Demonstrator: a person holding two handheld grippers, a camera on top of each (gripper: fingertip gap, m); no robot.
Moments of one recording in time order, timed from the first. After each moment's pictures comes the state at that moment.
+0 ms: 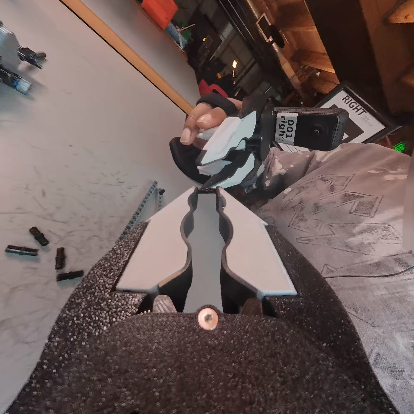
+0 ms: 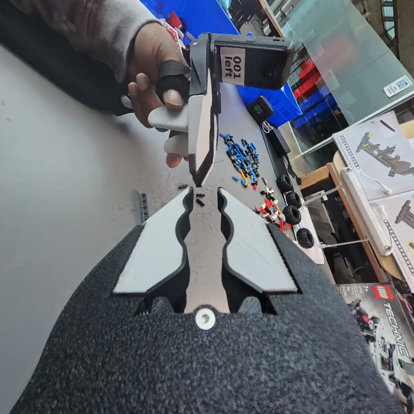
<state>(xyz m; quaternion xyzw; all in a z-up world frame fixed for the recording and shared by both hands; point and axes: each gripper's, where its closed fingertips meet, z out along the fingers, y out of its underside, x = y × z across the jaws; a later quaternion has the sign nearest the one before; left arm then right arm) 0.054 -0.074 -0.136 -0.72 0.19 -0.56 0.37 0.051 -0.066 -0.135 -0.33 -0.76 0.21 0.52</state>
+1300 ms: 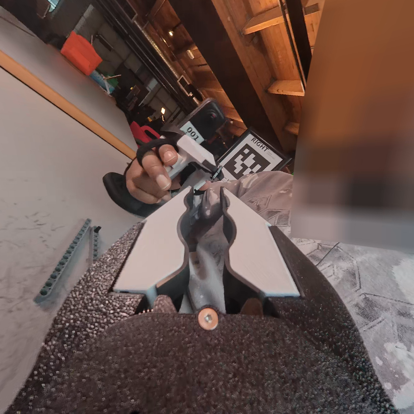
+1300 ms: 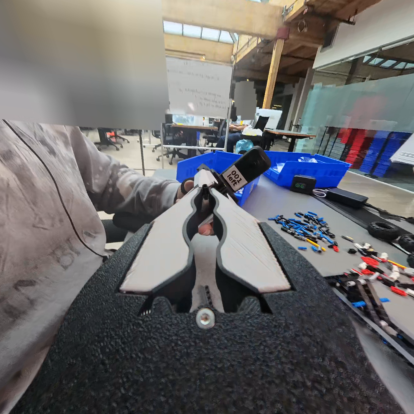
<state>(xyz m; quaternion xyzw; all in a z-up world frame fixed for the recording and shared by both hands) 0.056 -0.097 -0.085 -0.58 0.17 -0.70 0.38 0.061 -0.098 -0.065 -0.35 -0.57 0.60 0.44</state>
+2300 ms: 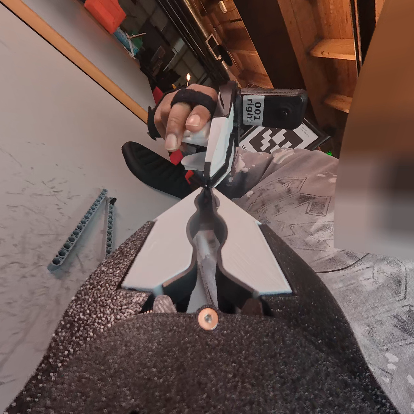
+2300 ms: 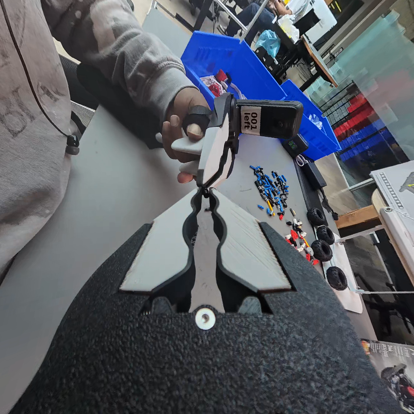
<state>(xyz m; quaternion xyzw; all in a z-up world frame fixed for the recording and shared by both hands) 0.076 -0.100 -0.111 -0.65 0.19 -0.65 0.34 0.068 -0.099 -0.110 -0.28 -0.79 0.30 0.45</state>
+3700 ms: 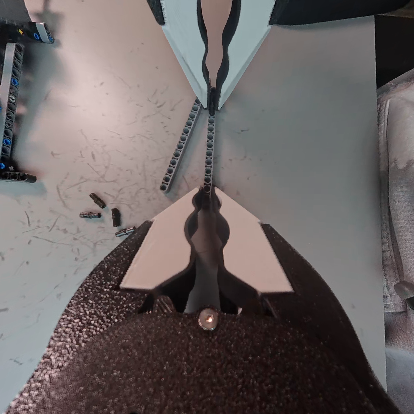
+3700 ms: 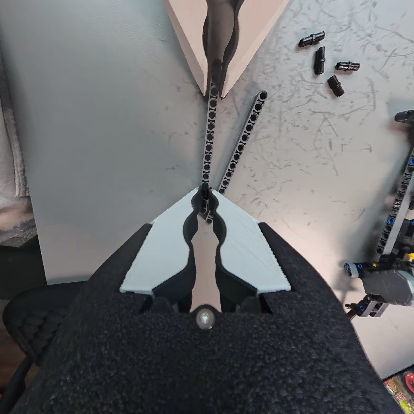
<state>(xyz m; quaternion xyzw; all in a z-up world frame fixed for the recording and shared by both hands) 0.051 -0.083 -0.237 -0.83 0.41 -0.16 0.34 0.107 -0.044 -0.229 -0.42 -0.90 0.08 0.06</state>
